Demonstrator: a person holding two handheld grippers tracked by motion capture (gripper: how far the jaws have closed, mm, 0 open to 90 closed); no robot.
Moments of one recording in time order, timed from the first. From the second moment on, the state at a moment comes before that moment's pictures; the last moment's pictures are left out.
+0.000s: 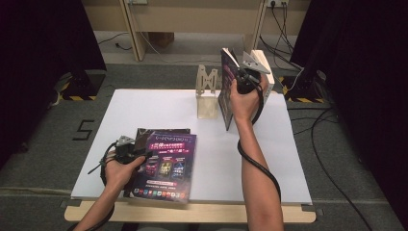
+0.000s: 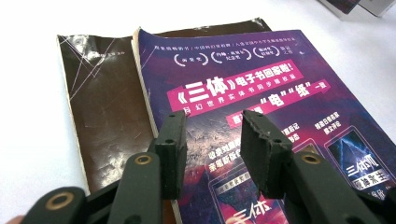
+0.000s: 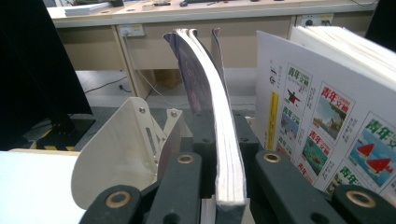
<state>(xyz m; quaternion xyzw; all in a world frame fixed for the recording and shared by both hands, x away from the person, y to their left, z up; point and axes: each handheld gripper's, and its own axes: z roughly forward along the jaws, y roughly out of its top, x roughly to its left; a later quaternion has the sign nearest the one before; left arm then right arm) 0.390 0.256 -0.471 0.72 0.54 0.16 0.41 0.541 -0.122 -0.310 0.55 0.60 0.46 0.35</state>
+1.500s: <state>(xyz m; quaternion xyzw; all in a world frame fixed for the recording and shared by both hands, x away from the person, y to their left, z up) 0.390 0.254 -0.472 0.72 0.53 0.16 0.41 0.540 -0.131 -0.307 0.57 0.61 0.43 0.34</state>
